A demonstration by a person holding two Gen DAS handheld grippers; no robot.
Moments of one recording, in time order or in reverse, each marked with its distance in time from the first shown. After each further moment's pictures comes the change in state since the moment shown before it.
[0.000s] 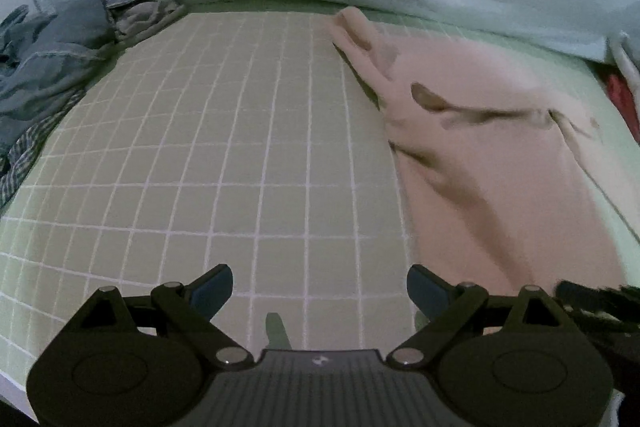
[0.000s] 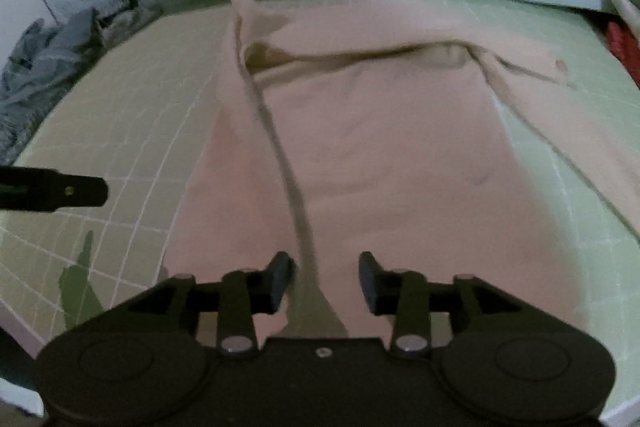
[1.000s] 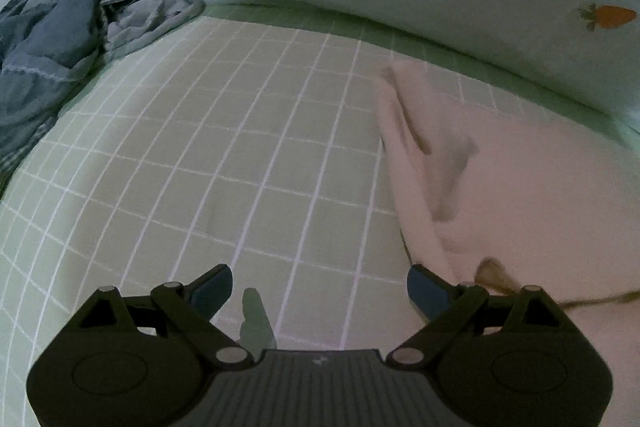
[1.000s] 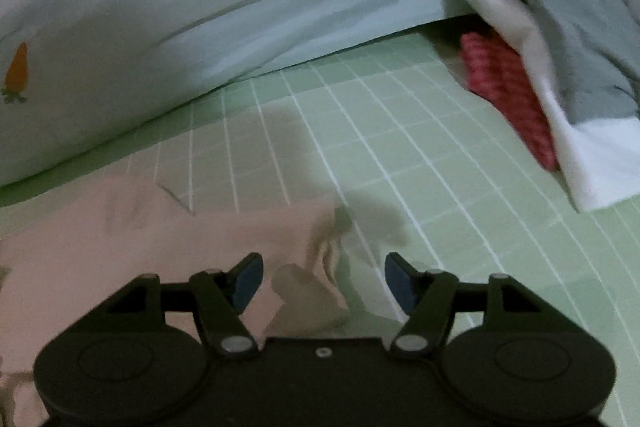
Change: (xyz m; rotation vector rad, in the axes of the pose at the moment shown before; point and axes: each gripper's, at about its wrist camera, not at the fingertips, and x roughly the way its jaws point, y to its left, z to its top) left arm 0.125 -0.022 0.130 -0.147 0.037 0.137; right arm 0.100 -0.222 0.173 0.332 -0.115 -0.301
